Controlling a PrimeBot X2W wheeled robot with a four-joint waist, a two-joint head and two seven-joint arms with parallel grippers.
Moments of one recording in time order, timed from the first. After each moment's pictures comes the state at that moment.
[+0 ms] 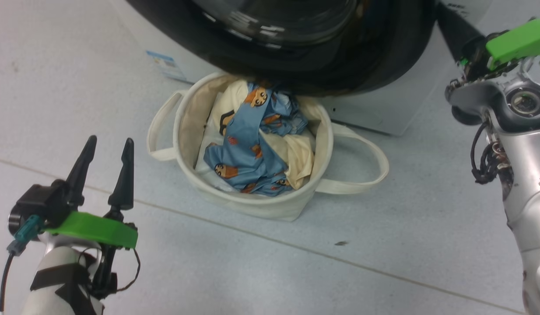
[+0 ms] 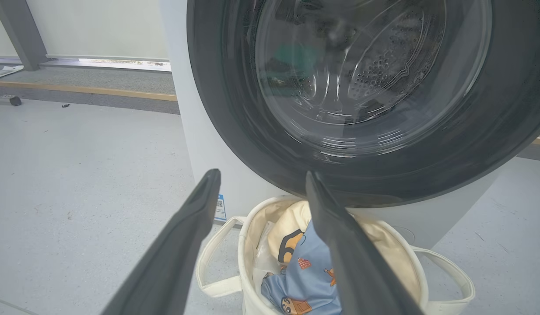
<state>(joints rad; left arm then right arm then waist) -0.38 0.17 0.01 0.37 -0.24 -0.13 -0.25 -0.93 -0.24 0.20 0.58 1.60 0.13 0.29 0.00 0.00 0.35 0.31</state>
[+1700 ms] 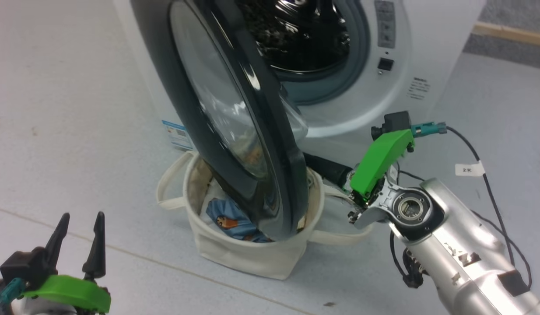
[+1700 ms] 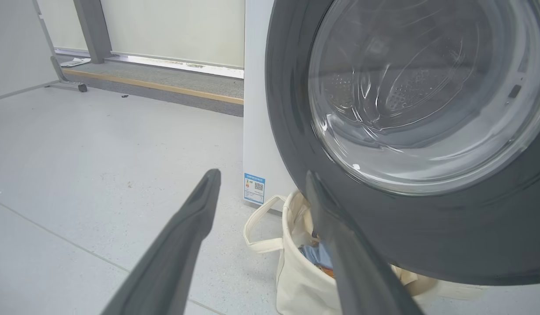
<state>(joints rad) -0.18 0.21 0.12 0.44 -0.21 -0.13 -0.25 -0.65 -0.19 0.58 0.37 1.50 0.13 0.46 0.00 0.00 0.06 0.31</state>
